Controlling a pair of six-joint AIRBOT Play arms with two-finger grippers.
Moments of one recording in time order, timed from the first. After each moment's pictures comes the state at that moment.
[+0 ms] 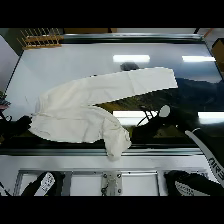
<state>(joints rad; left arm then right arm) 0.62 -0.98 0.76 1.36 -1.07 -1.50 0.29 -1.30 0.77 -0.98 1.19 1.40</state>
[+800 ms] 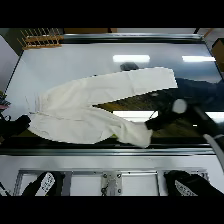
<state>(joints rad) 0.62 -0.97 0.76 1.36 -1.04 -1.50 0.20 -1.10 0.92 -1.32 1.31 1.44</state>
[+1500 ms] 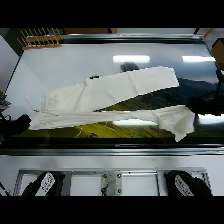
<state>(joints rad) 0.62 -0.97 0.76 1.36 -1.04 -1.50 -0.24 -0.94 1.05 -1.42 1.21 1.63</state>
